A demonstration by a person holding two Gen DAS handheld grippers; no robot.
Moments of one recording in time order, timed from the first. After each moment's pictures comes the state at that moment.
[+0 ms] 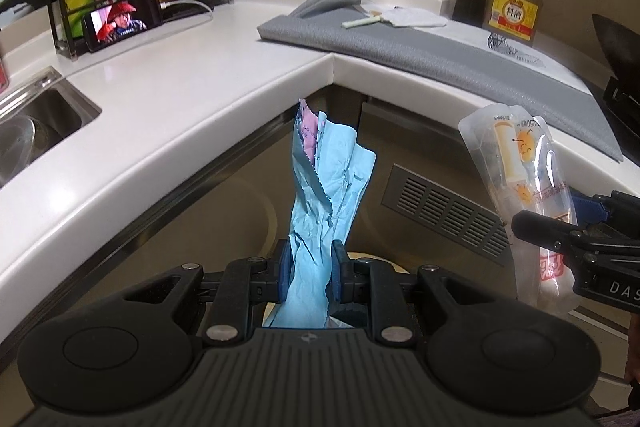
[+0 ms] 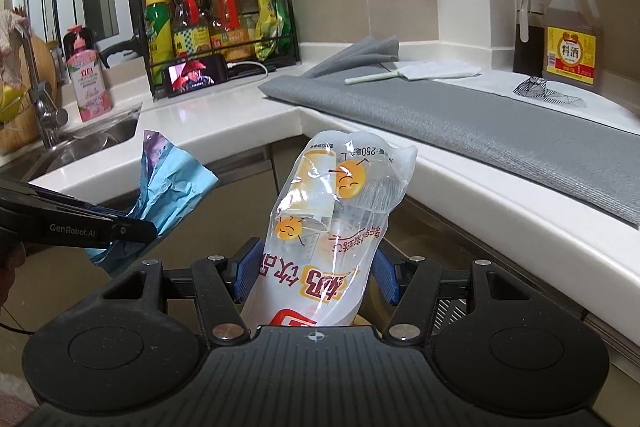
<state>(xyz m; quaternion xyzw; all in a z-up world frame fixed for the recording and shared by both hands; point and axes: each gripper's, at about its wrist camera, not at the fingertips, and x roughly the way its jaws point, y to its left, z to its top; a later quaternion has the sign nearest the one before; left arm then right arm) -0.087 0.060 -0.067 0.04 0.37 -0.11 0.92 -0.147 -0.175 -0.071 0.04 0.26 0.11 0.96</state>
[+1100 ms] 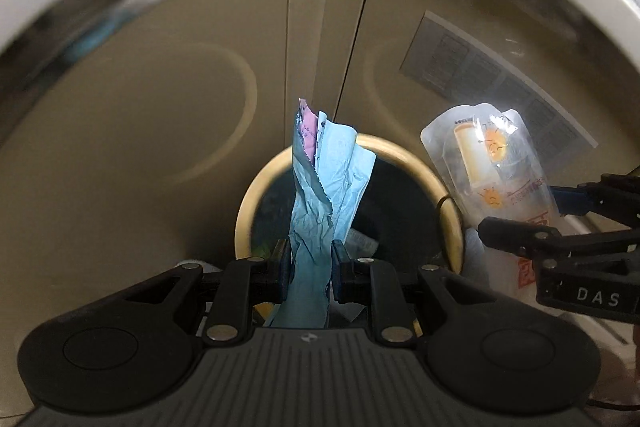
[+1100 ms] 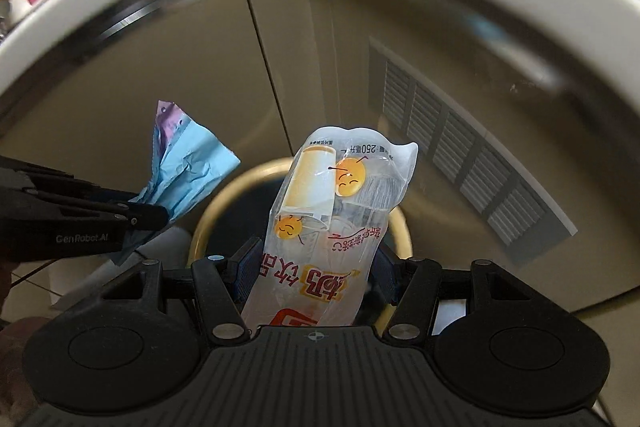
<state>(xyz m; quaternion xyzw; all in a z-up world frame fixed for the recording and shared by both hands) -0.021 0.047 -0.188 0.06 0.54 -0.12 0.83 -0.065 -0.149 -0.165 0.03 0.50 0.10 0.86</state>
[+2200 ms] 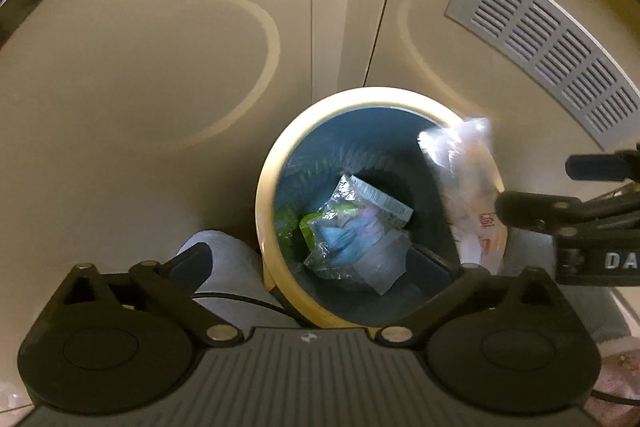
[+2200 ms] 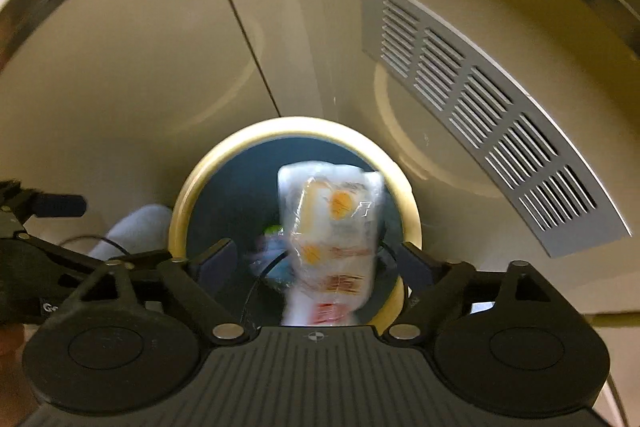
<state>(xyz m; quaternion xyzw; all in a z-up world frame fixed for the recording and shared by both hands) 0.014 0.033 -0.236 0.08 0.59 -0.08 0.80 -0.006 -0.138 -0.200 0.05 0.56 0.08 0.82</state>
